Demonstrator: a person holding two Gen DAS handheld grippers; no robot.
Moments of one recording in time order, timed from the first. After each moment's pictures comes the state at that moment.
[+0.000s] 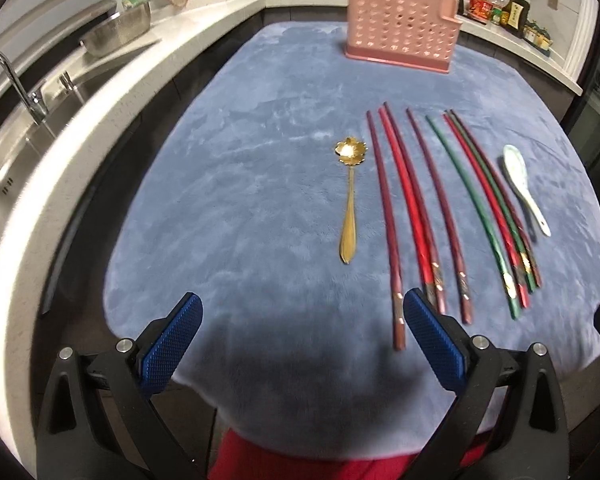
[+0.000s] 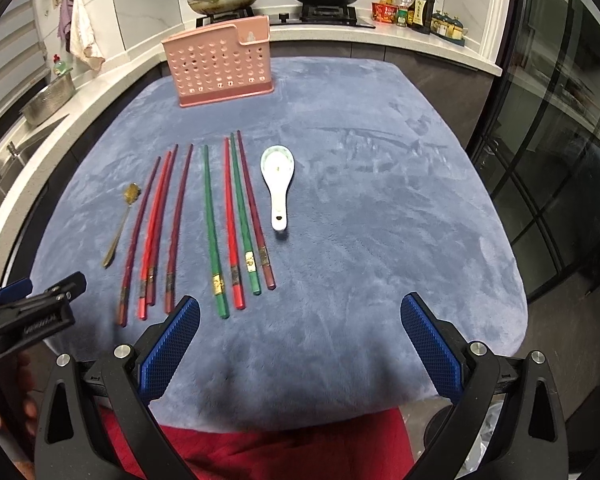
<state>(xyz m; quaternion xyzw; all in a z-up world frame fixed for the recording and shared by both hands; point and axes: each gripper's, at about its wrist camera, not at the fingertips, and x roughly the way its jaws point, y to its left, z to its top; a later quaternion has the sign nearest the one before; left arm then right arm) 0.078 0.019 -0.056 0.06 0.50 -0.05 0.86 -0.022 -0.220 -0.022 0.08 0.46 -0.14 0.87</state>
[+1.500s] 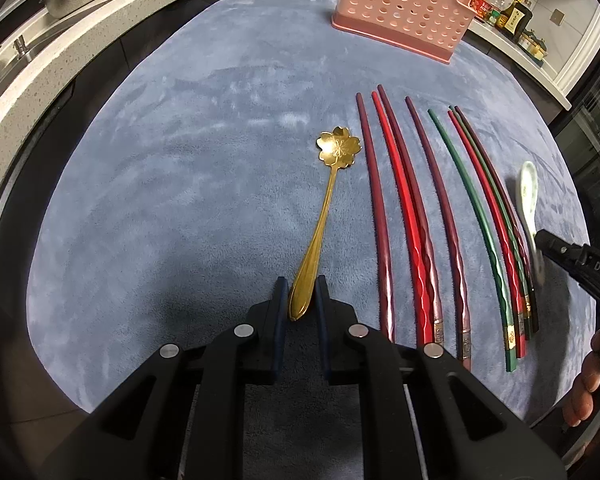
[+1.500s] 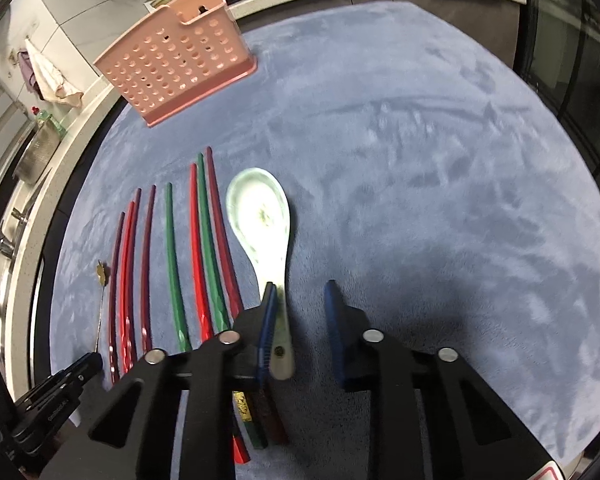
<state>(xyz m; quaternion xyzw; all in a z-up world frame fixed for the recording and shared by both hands) 0.129 0.011 -0.094 0.00 0.54 -0.11 0.83 0.089 -0.284 -0.090 0.23 0.48 -0.09 0.84</state>
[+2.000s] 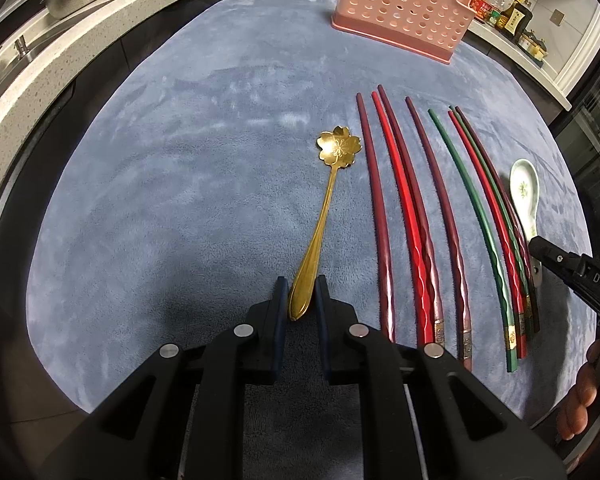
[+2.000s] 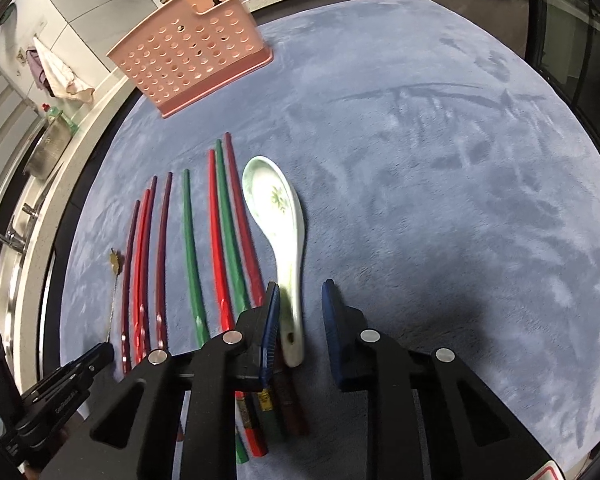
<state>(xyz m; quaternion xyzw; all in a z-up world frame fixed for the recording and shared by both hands) 0.129 0.011 -0.094 0.00 0.54 -0.11 0.83 0.085 -0.273 -0.091 0.24 0.48 -0.06 0.84</state>
